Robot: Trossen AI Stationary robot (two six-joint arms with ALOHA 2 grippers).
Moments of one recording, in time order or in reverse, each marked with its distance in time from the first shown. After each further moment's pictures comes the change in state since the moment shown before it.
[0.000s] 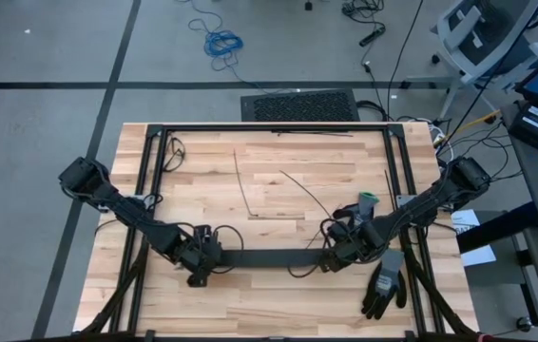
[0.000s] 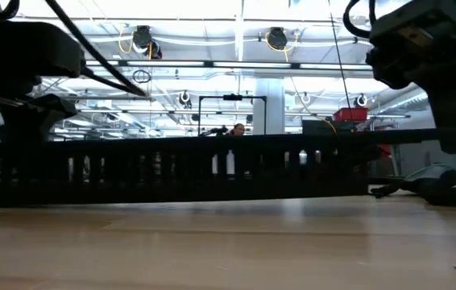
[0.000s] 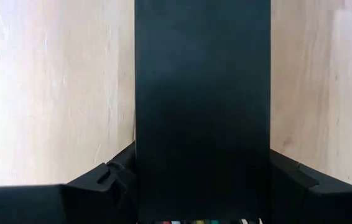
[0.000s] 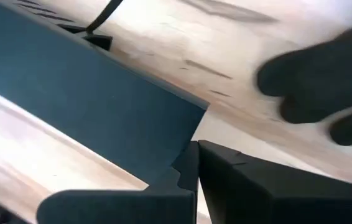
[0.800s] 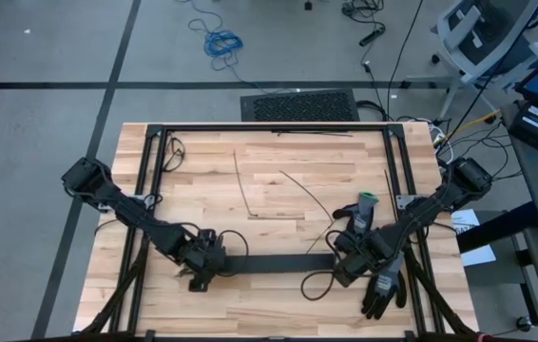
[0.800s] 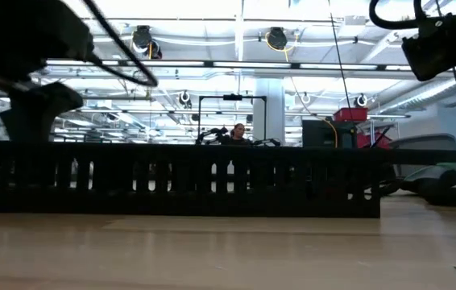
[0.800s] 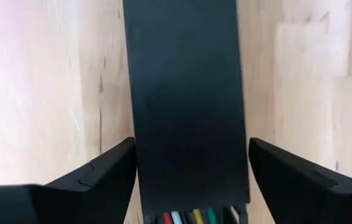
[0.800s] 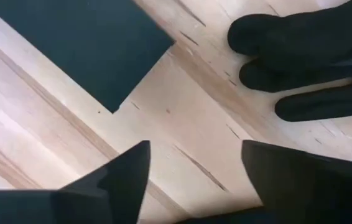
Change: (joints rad) left arm -0.002 0.002 0.095 -0.081 0.114 0.032; right arm 0.127 -0.003 0.003 -0.158 -0.038 -0.215
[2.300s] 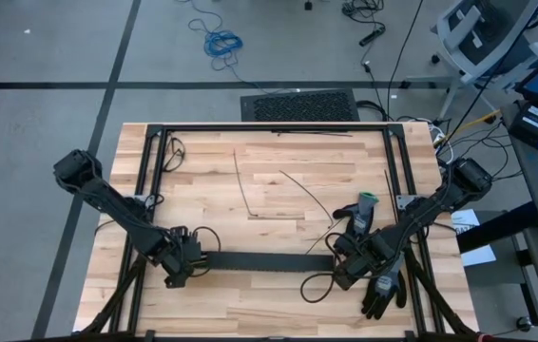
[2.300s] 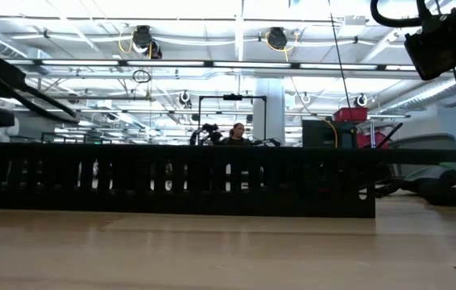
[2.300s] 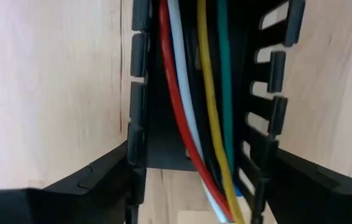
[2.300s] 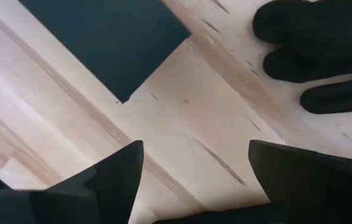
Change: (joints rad) left arm -0.159 -0.144 -0.191 -0.134 0.005 -0.291; right arm 0.011 0.002 -0.002 0.047 -0.028 0.012
